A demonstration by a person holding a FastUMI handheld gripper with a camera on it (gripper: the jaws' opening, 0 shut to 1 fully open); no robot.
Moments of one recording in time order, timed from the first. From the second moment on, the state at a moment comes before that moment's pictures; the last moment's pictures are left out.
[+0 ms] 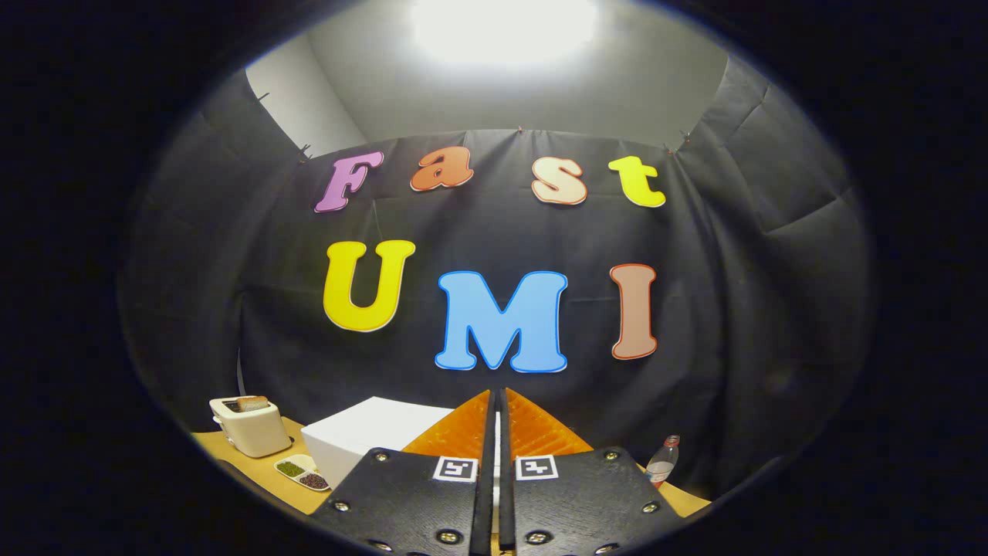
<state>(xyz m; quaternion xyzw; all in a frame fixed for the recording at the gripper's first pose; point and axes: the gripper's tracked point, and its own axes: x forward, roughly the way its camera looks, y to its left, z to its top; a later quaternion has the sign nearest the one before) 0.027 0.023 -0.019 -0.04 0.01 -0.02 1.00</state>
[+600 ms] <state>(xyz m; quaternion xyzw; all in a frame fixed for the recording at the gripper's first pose) 0.049 0.016 -0.038 0.03 0.02 -0.03 1.00</state>
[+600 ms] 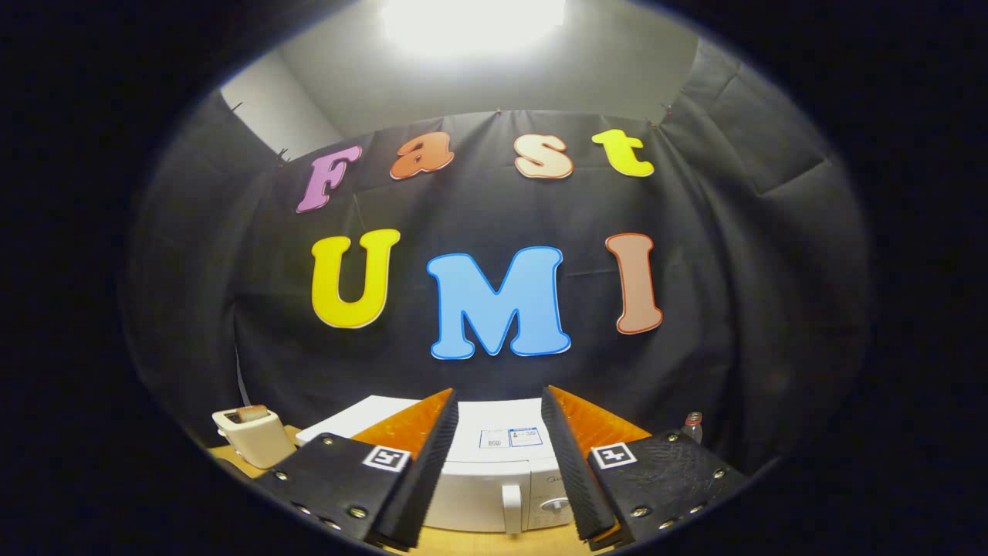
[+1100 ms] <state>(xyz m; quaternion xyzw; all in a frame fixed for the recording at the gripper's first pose) 0.049 0.044 -0.045 -0.02 0.02 0.01 1.00</state>
